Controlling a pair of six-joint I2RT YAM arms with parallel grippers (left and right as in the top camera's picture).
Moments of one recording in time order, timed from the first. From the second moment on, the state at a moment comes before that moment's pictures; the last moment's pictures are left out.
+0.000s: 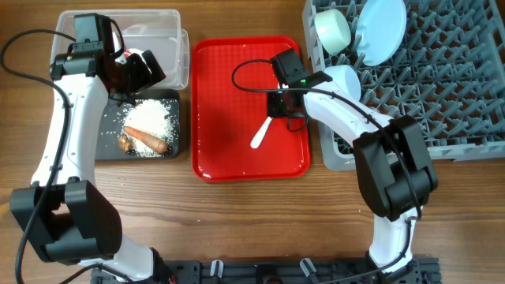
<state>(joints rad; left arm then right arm) 0.10 1.75 1.52 -0.92 0.14 -0.42 0.45 2.07 1.42 -0.57 -0.06 0.42</state>
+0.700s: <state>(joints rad) 0.10 1.75 1.52 -0.92 0.14 -0.42 0.45 2.14 1.45 -0.47 -0.10 0.42</state>
